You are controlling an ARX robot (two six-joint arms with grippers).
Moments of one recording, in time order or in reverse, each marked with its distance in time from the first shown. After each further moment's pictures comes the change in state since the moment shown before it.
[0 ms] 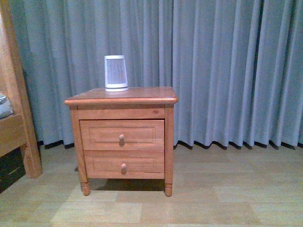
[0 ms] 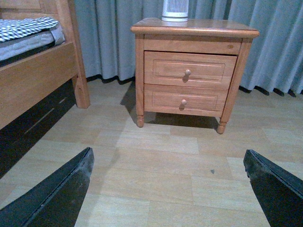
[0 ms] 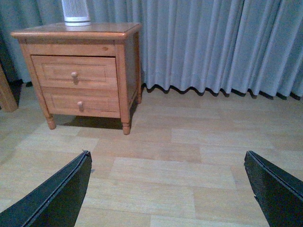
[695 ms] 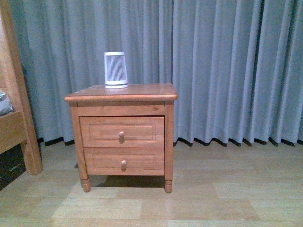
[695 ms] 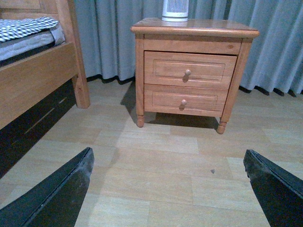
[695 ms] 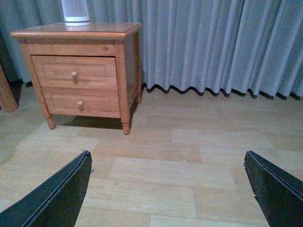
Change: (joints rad) left arm 0.000 0.000 0.000 0.000 0.000 0.000; right arm 0.000 0.000 0.000 0.000 0.000 0.000
